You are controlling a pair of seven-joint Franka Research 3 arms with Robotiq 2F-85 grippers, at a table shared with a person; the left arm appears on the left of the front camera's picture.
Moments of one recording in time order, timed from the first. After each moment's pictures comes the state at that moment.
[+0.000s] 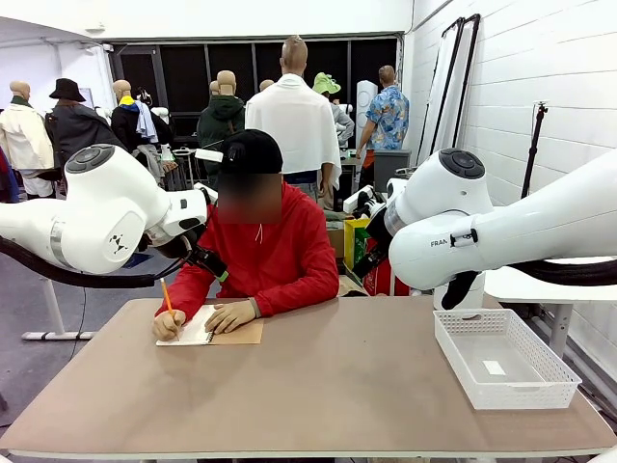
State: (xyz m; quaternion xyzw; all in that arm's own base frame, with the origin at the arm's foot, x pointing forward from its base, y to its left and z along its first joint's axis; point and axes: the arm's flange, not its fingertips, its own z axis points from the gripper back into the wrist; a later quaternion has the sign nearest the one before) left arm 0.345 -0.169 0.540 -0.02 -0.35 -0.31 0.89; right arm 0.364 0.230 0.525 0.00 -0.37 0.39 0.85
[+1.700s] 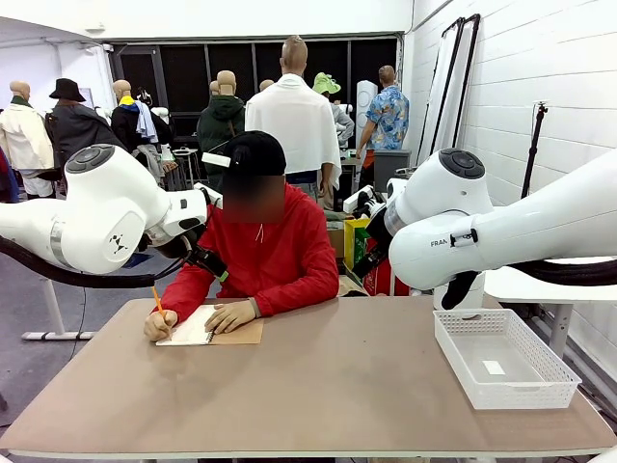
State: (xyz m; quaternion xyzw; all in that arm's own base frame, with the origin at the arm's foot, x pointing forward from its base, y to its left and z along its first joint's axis) left arm 0.345 -0.169 0.540 -0.02 -0.35 -0.31 0.89; right arm 0.364 0.230 0.525 0.00 -0.37 0.39 0.85
